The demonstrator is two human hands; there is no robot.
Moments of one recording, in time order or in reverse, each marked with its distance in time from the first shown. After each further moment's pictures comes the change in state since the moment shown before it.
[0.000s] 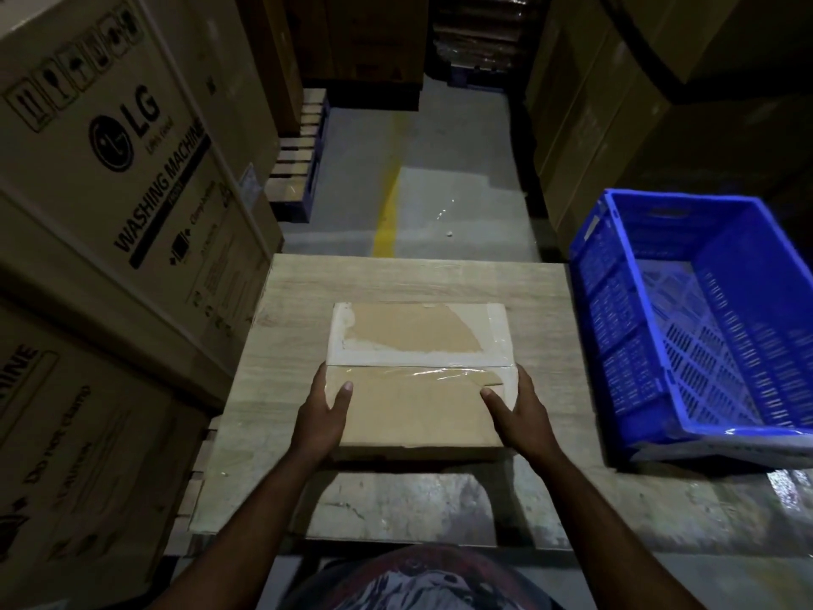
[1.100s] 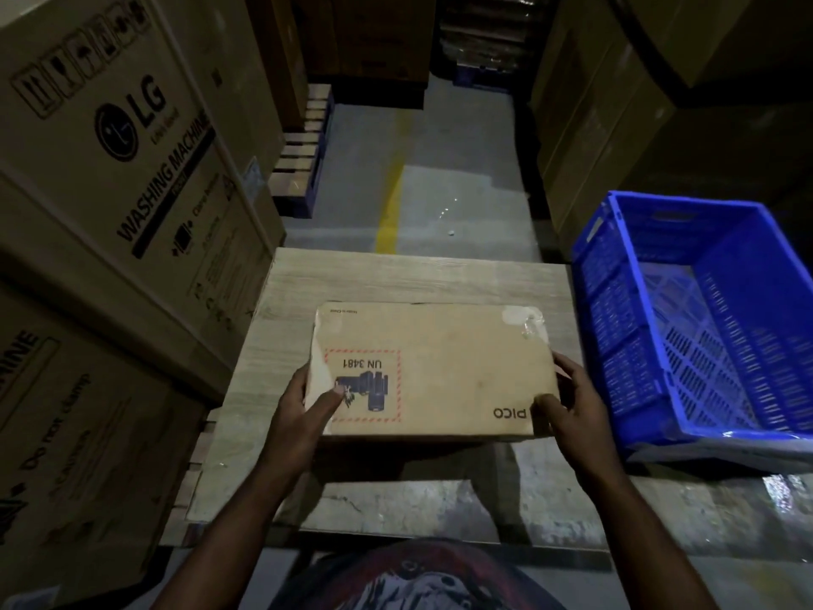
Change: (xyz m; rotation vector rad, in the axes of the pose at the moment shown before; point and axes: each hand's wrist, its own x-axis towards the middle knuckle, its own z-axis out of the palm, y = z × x) left_hand -0.056 0.040 -0.042 -0.417 -0.048 0.001; right_hand -0.036 -0.029 -0.053 0.181 0.095 -0.090
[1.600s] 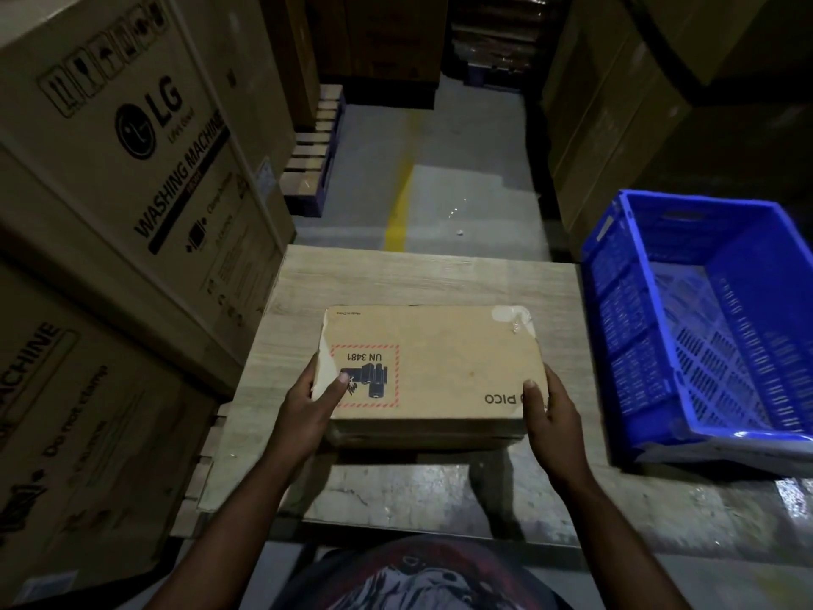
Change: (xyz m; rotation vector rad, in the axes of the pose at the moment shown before) left_hand 0.010 -0.009 -0.005 0.111 0.011 -0.008; right_hand -0.008 0.016 0.034 -0.097 0.053 -0.043
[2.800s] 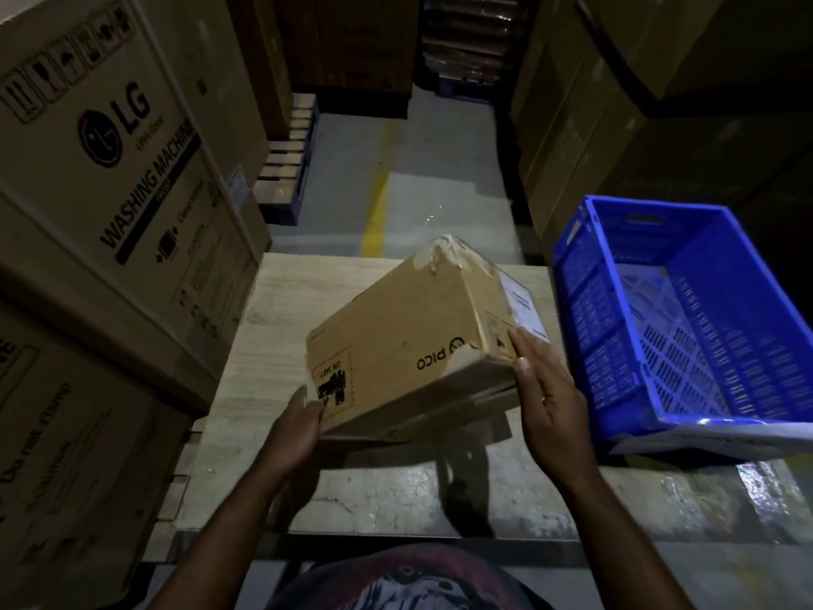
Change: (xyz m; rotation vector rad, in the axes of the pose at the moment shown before) left_hand 0.002 -0.002 0.007 0.380 -0.114 -0.252; right_hand -0.023 -0.081 -0.024 -0.087 0.041 -0.243
